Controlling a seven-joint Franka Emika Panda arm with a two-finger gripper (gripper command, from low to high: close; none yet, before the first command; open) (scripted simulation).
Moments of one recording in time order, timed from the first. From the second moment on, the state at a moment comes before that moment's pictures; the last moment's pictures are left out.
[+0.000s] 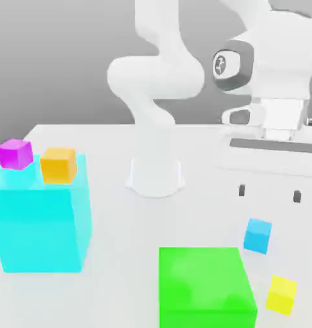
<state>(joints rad) -0.05 -0.15 0.61 -2.73 -0.06 2.73 1.74</state>
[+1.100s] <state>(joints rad) 0.31 0.25 0.31 -2.77 -0.51 3.01 2.31</state>
